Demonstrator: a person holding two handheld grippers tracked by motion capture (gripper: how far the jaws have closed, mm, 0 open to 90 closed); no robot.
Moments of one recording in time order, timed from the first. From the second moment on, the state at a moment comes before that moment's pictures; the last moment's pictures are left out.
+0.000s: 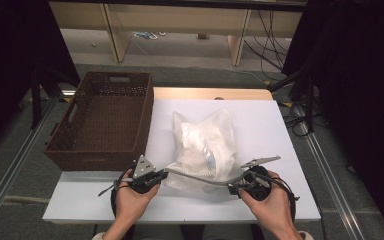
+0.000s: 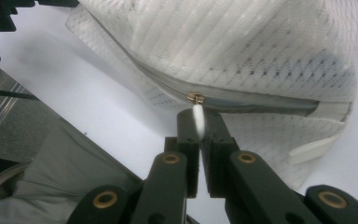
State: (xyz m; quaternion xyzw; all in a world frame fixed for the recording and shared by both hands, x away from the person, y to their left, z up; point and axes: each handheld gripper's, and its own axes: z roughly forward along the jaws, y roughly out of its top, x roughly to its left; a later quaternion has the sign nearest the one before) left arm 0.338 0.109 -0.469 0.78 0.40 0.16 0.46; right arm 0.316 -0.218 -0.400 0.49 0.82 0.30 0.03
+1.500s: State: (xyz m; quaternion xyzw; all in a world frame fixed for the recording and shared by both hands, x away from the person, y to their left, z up) left arm 0.339 0.110 -0.471 0.77 0.40 0.17 0.46; right arm 0.319 -0.231 -0.402 0.51 0.81 0.29 0.04
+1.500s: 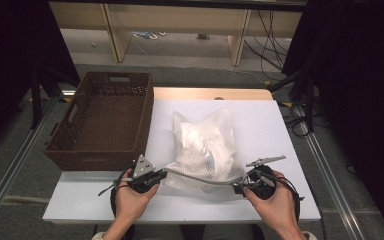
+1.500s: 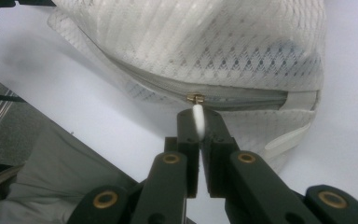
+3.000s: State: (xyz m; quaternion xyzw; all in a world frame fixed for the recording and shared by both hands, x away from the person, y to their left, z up) left arm 0.339 0.110 -0.472 0.77 0.40 0.17 0.46; right arm 0.323 -0.247 -0.404 0.52 0.80 0.29 0.03
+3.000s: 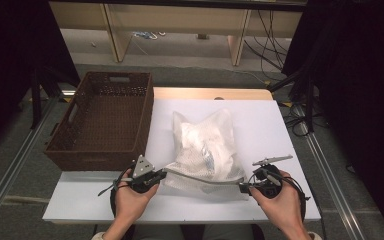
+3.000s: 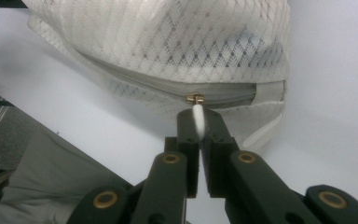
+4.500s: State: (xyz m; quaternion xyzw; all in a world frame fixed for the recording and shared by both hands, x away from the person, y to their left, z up) left arm 0.340 0.112 -0.473 0.78 0.41 0.16 0.45; right arm 0.333 -0.269 -0.415 0.56 0.78 0.28 0.04
